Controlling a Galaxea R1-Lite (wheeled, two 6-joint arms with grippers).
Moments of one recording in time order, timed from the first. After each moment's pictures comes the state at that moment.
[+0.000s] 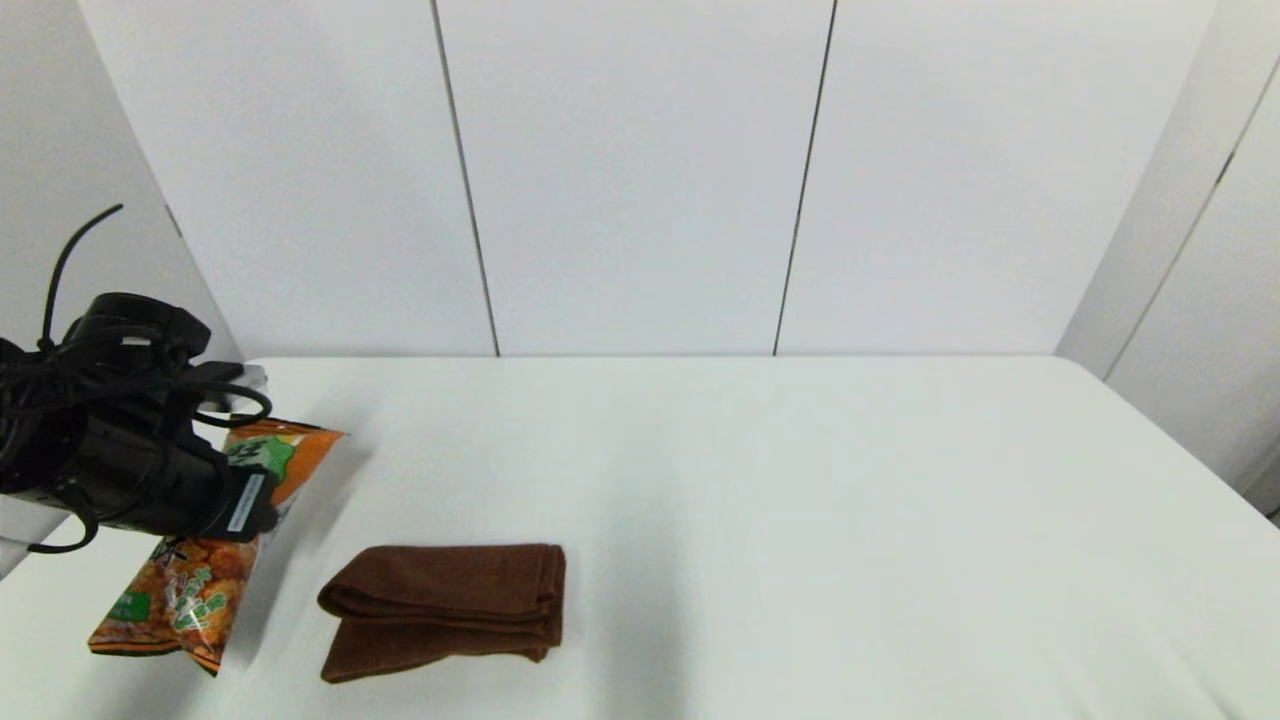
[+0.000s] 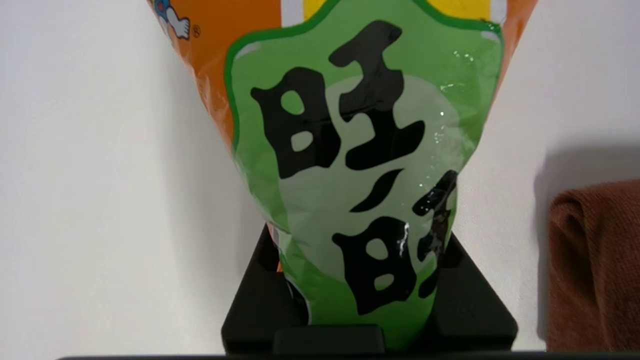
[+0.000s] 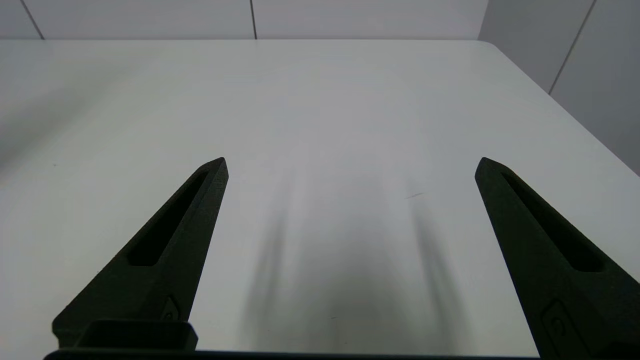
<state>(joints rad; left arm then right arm) 0.04 1.64 -0.97 0.35 0.03 0.13 0.00 0.00 0.00 -0.02 0.01 0.00</state>
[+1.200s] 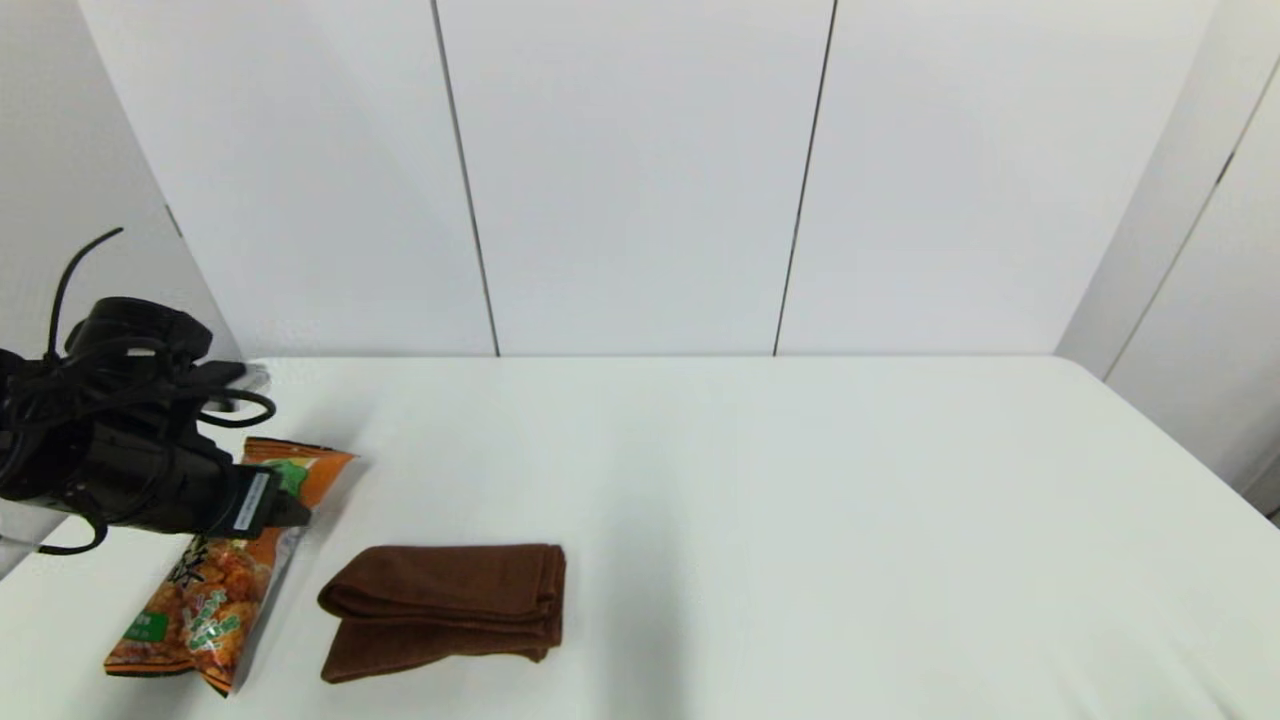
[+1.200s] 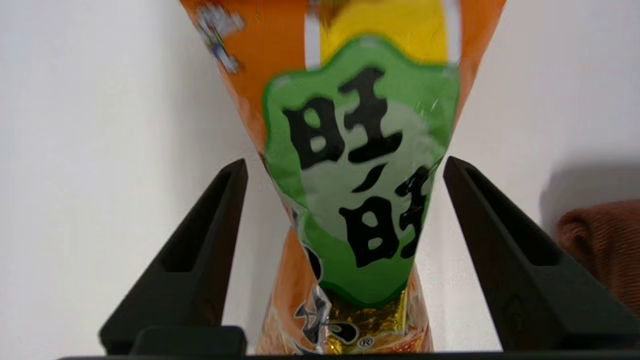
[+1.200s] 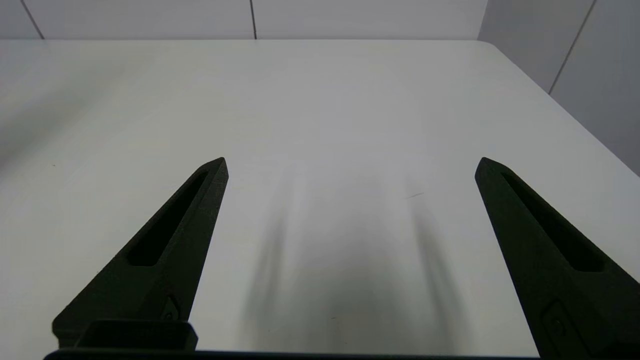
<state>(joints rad) 0.03 1.64 -0.95 0.30 0.03 0.14 0.00 0.00 0.00 -0.02 0.01 0.00</state>
